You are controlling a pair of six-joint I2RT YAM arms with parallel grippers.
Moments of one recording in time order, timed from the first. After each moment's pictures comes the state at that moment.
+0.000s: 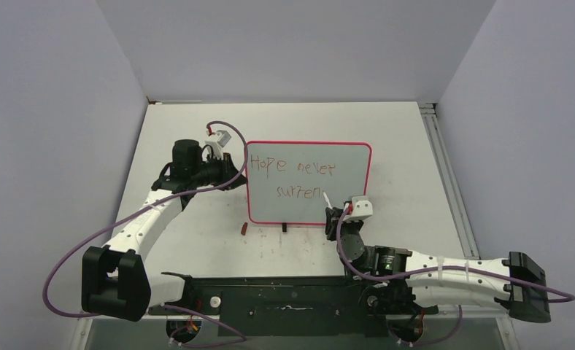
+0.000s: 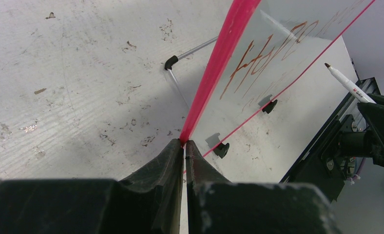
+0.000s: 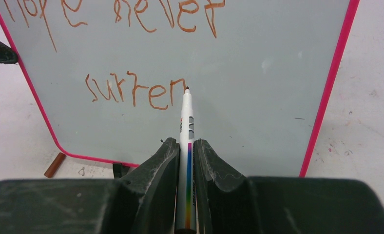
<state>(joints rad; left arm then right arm) -0.20 1.26 0.85 -0.21 0.63 -0.22 1.30 0.88 0.42 0.11 1.08 0.47</state>
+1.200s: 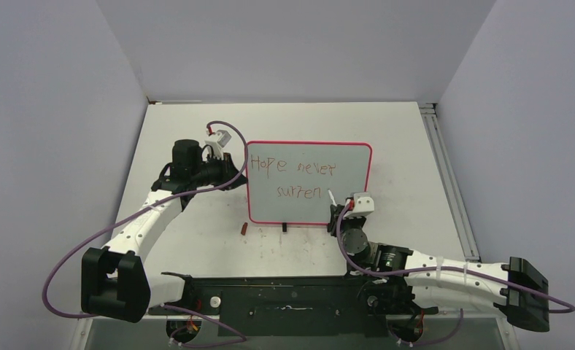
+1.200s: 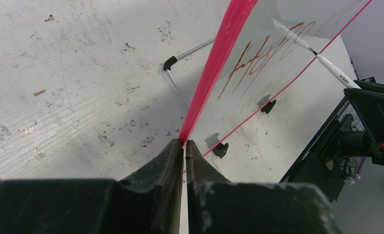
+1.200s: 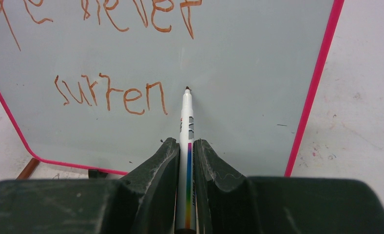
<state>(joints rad) -0.20 1.25 0.85 -0.21 0.63 -0.22 1.20 0.85 0.38 0.17 1.00 0.39</state>
